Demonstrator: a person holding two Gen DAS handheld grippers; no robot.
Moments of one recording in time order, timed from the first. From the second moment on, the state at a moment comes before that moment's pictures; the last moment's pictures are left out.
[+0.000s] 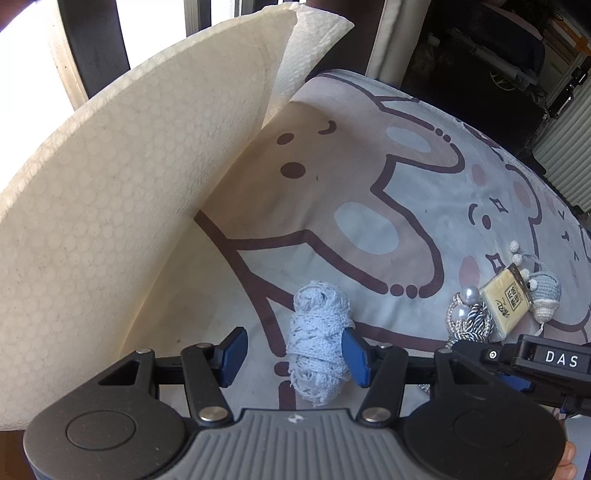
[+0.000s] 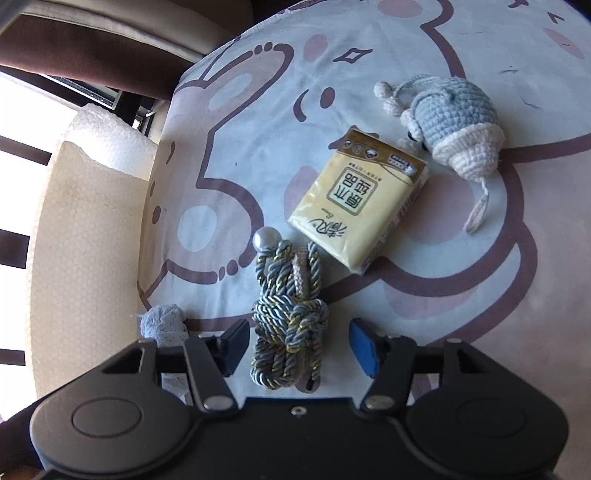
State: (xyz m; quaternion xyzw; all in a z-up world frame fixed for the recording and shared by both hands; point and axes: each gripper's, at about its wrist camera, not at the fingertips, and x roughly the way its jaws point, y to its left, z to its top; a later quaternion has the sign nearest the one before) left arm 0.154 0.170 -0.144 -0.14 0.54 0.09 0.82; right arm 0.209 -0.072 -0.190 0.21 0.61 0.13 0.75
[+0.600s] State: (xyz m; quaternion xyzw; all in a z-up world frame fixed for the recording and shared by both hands) left arm 0.166 0.151 -0.166 -0.13 0.57 0.08 0.80; right arm 0.209 -0.058 -0.179 0.12 0.60 0.16 0.77
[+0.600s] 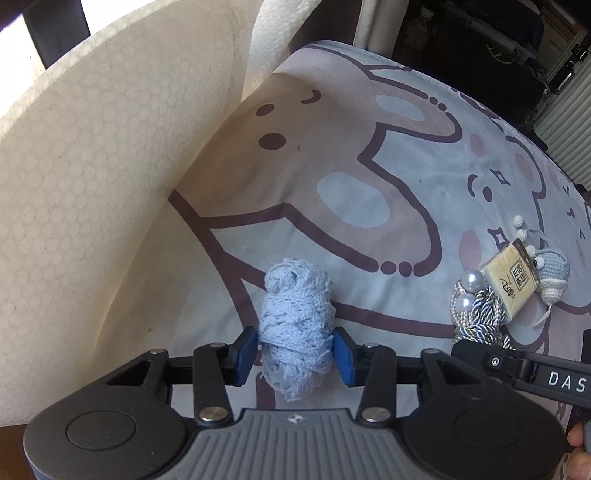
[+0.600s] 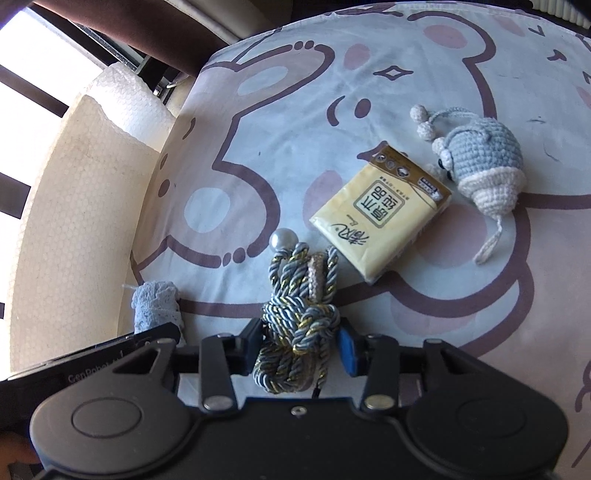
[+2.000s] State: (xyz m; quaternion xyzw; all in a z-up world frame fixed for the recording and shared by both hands) left arm 0.121 0.085 -0.052 -0.08 0.48 0.05 0.87; right arm 0.150 -0.112 -0.073 0.09 0.51 0.17 0.84
